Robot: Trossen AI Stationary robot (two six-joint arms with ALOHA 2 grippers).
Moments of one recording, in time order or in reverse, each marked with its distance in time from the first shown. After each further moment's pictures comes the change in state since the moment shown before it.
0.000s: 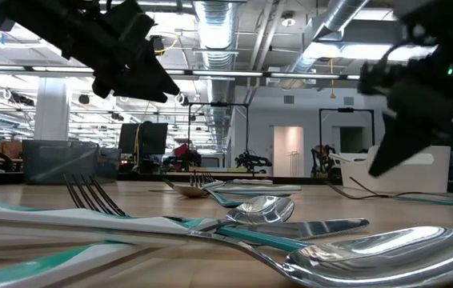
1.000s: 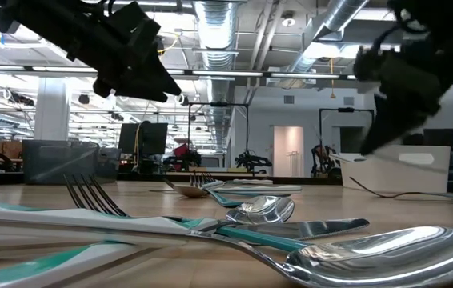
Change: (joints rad) left arm 0.032 0.000 0.000 0.013 -0.023 0.008; right arm -0.041 -0.175 -0.004 0.026 0.034 -0.120
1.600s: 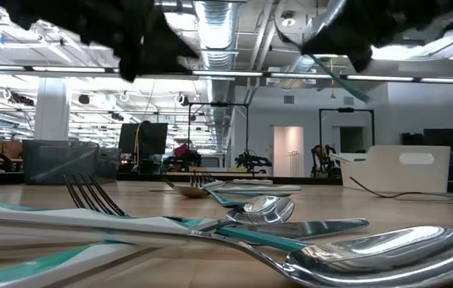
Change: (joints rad) left arm -0.001 0.000 0.000 0.327 0.244 0.264; right arm 0.009 -0.024 0.003 0.662 0.031 -0.562
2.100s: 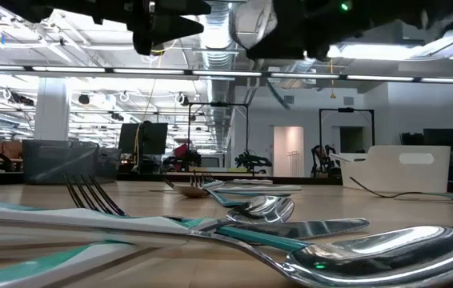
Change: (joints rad) left arm 0.012 0.000 0.000 0.244 0.022 0.194; right arm -0.057 0.385 0.199 0.352 0.317 -0.390
